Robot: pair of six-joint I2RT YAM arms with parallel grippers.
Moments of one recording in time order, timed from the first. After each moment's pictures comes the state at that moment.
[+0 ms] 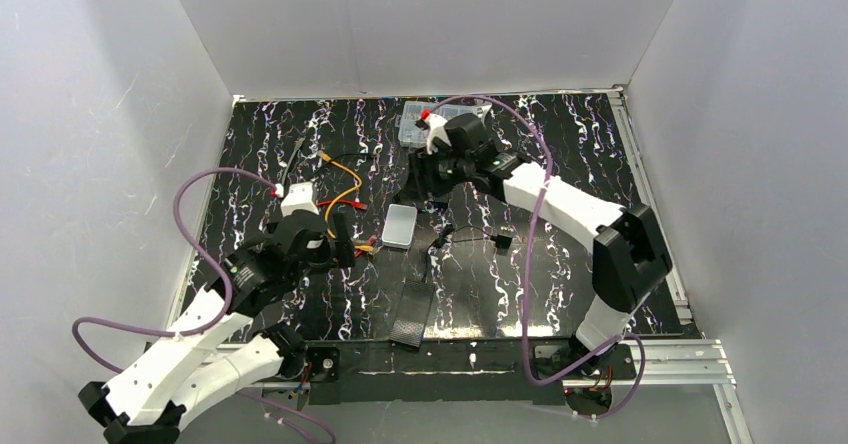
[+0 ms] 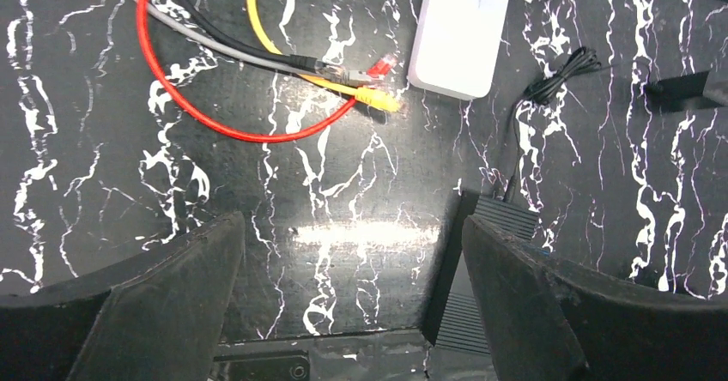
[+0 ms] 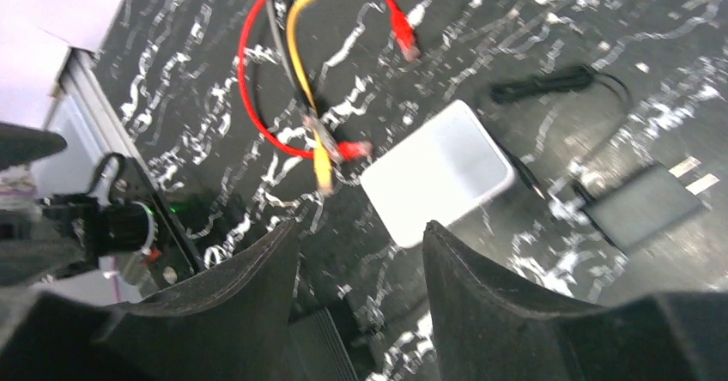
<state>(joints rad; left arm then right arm) -0.73 0.74 0.89 -0.99 -0.42 -0.67 0.71 1.69 1.36 -0.30 -0.41 0.30</state>
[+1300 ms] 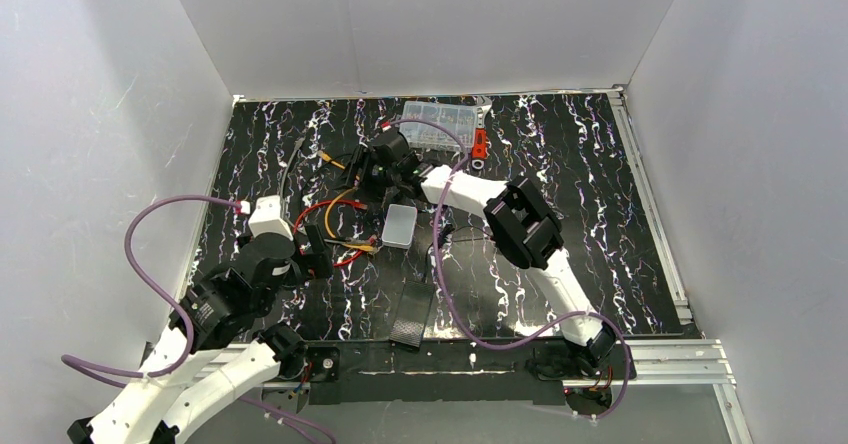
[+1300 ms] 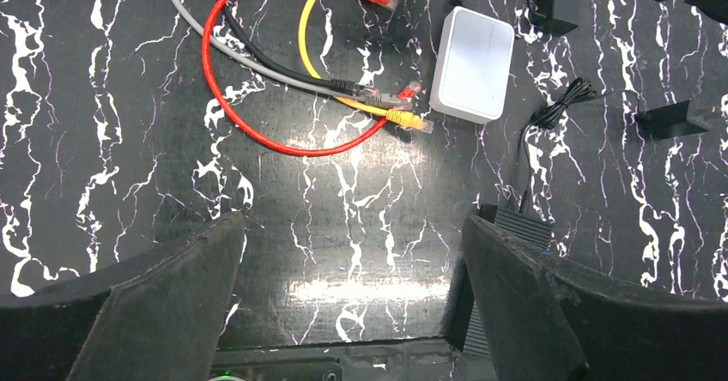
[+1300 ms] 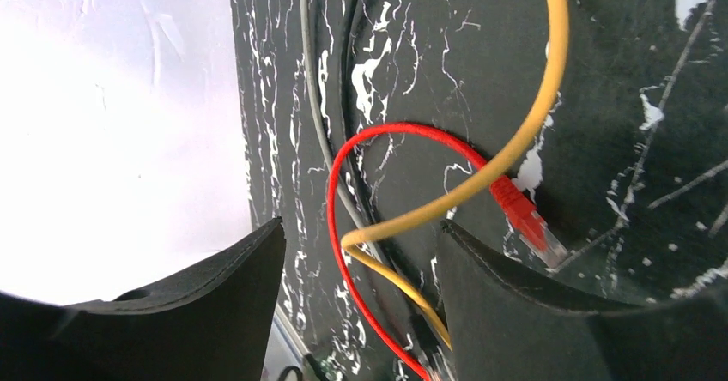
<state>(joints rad) -0.73 0.52 0.87 -1.06 -0.51 -0.62 0.85 2.34 1.84 -0.03 -0.28 1.08</state>
